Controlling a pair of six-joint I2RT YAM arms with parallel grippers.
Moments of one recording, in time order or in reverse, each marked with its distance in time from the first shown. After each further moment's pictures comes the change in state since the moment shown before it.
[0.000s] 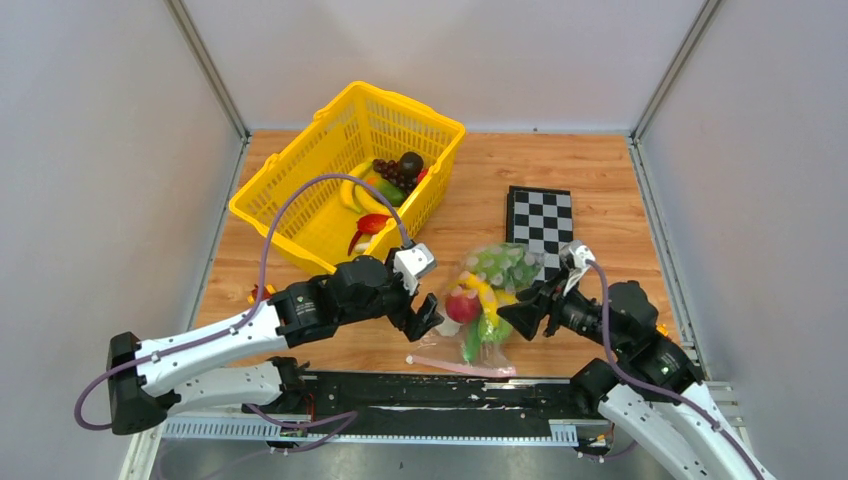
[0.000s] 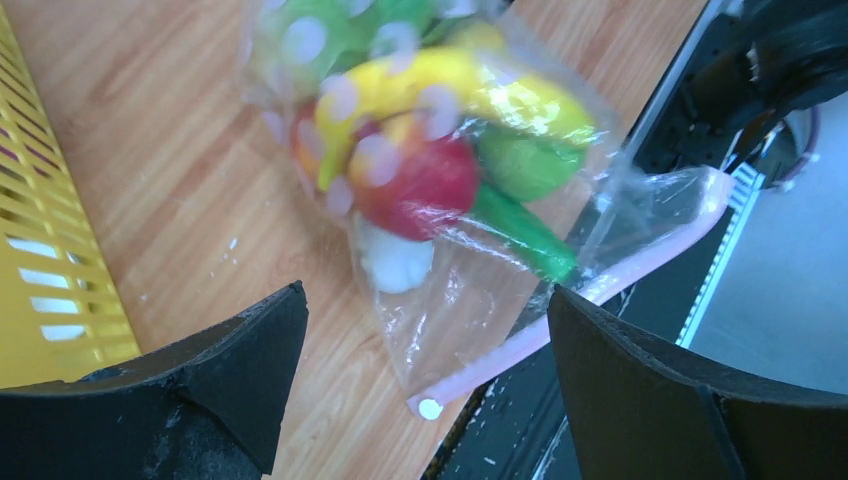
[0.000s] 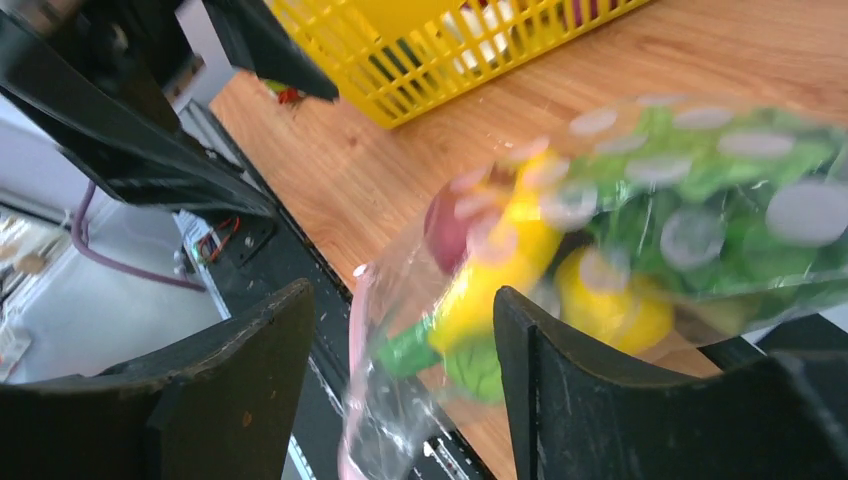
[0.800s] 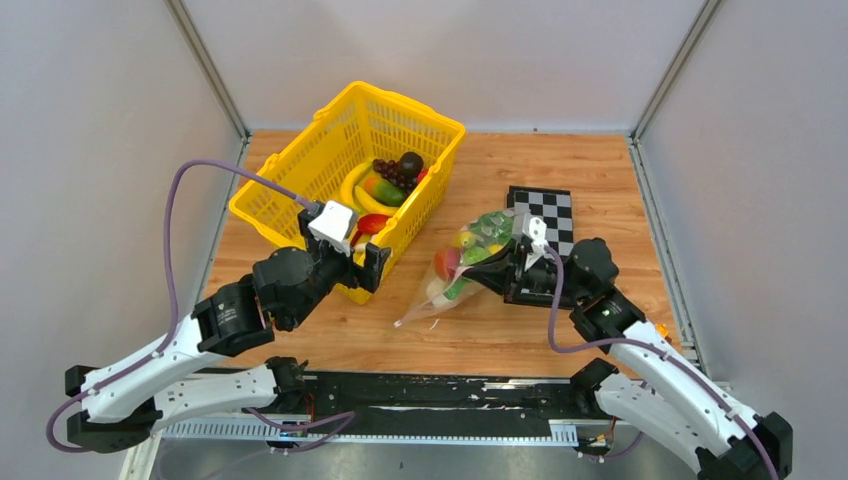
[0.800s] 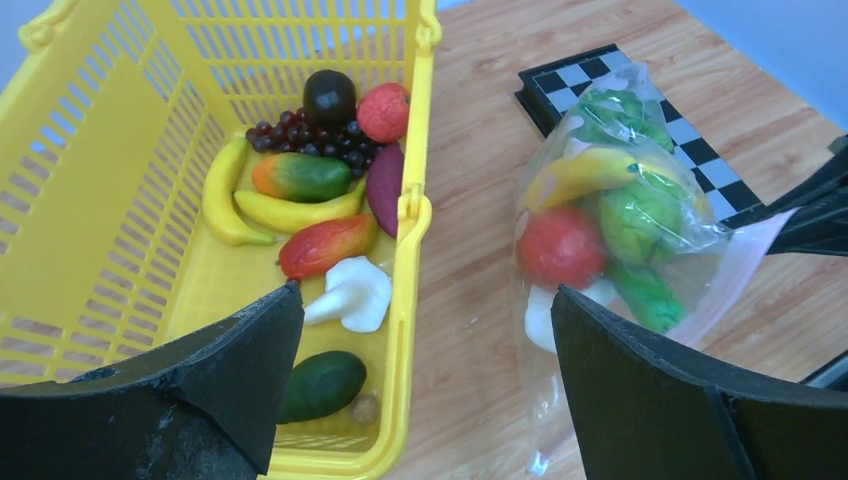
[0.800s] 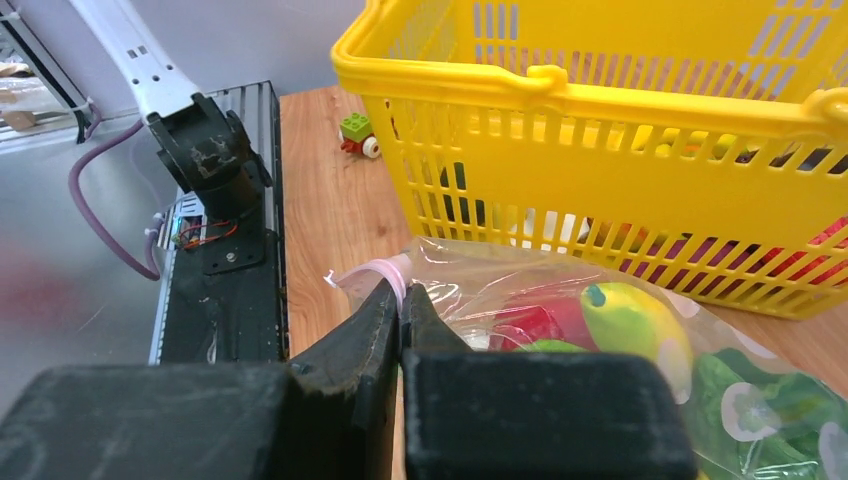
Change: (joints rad) left arm 0.000 -0.208 0.196 -0.159 -0.588 0.065; right arm -0.050 0.486 0.031 0.708 -0.386 -0.293
